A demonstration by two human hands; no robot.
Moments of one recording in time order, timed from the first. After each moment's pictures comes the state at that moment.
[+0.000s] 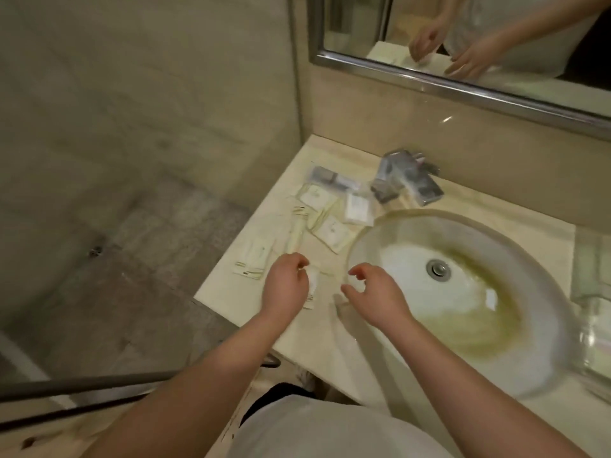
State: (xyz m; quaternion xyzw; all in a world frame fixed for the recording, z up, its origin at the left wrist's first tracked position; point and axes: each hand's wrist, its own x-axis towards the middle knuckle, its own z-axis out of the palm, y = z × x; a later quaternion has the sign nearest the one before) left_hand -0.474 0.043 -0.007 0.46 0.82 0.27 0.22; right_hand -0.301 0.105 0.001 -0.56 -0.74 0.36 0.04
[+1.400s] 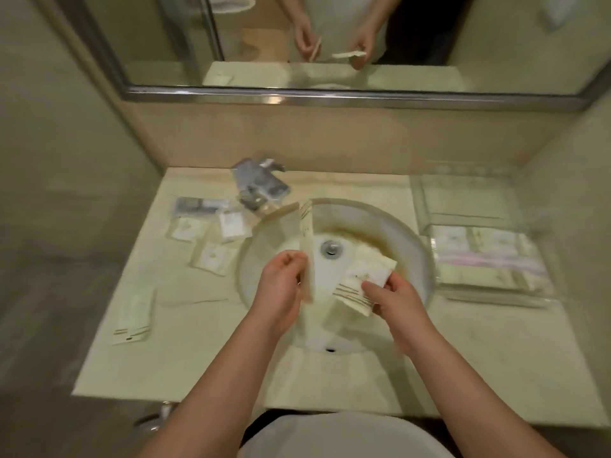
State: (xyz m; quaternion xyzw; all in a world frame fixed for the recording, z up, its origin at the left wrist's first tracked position) left_hand -0.308 0.102 0.057 0.20 0.56 0.46 0.66; right_hand -0.117 0.074 0.034 -0.64 -0.30 0.58 0.40
